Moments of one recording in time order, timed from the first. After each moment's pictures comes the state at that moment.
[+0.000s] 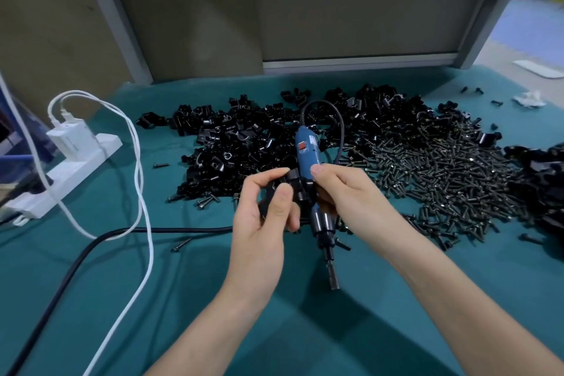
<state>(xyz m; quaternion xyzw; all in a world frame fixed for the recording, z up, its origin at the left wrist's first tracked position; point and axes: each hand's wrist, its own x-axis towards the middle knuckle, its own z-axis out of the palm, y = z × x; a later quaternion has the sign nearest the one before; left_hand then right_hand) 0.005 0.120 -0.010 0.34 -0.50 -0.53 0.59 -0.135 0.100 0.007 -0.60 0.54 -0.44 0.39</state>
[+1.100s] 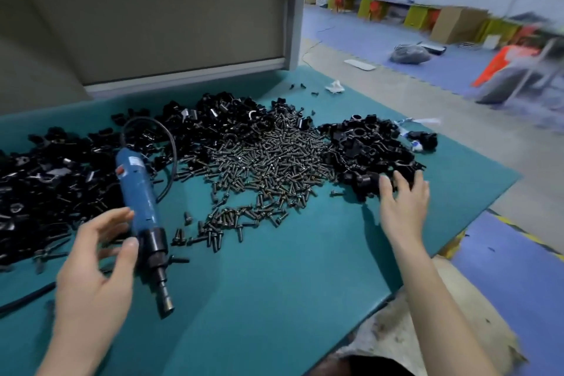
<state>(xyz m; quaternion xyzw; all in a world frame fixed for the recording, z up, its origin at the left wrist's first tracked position) -0.018 0.101 -0.069 0.45 -0.70 -0.31 0.46 -0.394 0.232 -0.077 -0.20 0.89 -0.40 -0.01</state>
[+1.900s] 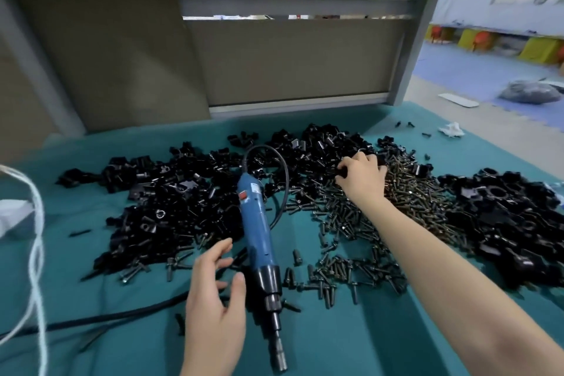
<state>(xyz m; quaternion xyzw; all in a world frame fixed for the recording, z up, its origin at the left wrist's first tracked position) -0.016 0.090 -0.077 0.52 -0.63 -0.33 0.47 -0.317 -0.045 -0.058 -0.53 0.83 -0.16 -0.07</state>
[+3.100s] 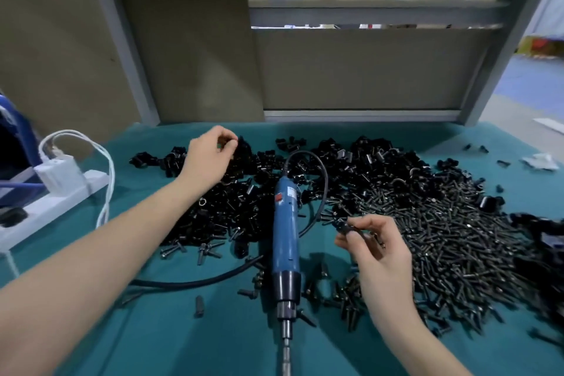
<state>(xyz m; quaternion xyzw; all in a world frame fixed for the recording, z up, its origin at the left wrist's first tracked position) 0.020 -0.095 0.015 0.58 -0.68 -0.14 0.42 -0.210 0.083 -0.051 -0.45 0.51 -0.66 0.34</state>
